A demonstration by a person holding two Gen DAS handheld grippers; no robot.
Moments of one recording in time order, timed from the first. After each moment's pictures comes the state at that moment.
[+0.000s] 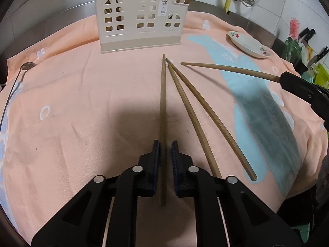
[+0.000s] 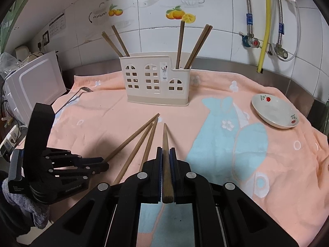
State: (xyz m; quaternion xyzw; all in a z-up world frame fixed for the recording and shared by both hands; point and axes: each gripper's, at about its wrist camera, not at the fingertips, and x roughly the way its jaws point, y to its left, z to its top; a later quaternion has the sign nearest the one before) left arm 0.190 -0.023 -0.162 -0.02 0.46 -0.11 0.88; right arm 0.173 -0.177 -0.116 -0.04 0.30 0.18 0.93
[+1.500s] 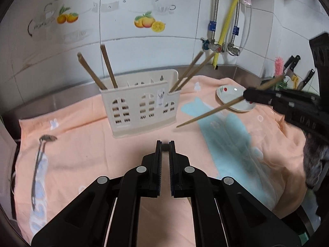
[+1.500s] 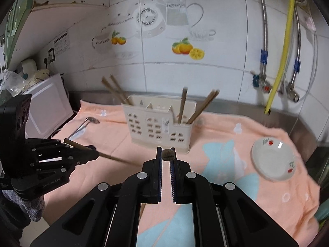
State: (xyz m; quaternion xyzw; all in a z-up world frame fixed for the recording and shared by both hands) left arm 0.217 -0.010 -0.022 0.01 0.33 -0.13 0.93; right arm 0.237 -0.177 -0.004 -0.05 0.27 0.22 0.93
